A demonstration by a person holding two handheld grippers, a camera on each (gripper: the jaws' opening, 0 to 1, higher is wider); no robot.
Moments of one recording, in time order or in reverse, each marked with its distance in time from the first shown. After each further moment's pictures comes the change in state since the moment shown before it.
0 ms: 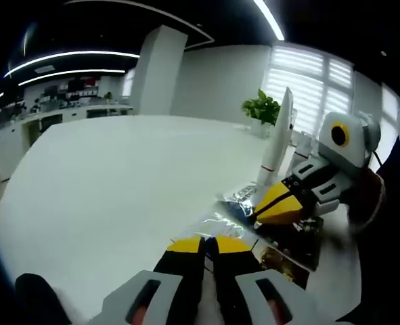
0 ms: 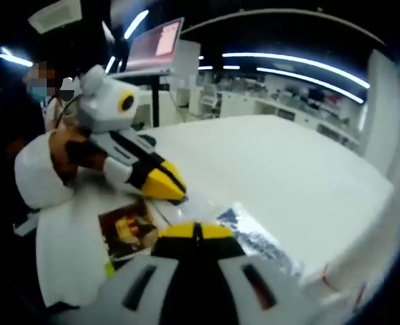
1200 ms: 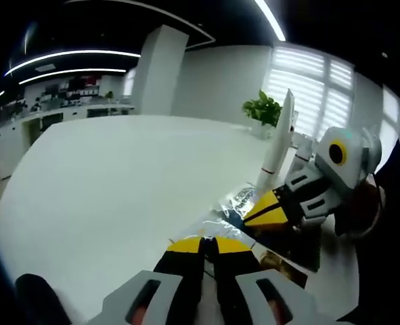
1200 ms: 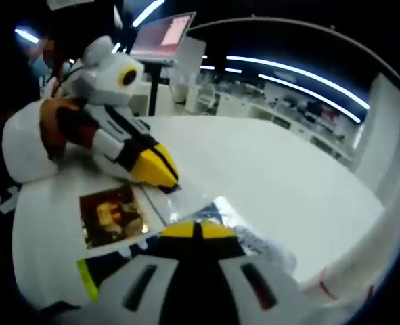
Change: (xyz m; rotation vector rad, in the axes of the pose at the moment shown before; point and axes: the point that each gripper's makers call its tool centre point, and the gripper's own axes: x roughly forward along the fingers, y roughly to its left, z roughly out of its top) left arm 0.002 0.000 0.004 -0.022 -0.010 0.001; right arm 0.015 -0.001 -0.007 -0.060 -0.013 -0.011
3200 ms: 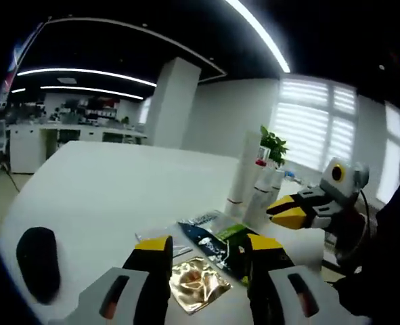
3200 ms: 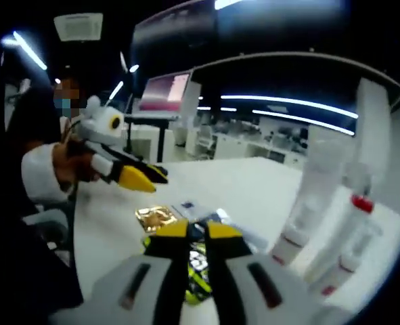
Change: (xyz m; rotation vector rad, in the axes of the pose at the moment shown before) left arm -0.060 -0.078 0.009 -0.059 -0.238 0.074; right arm -0.131 0.011 0.016 0.019 -0.290 -0.021
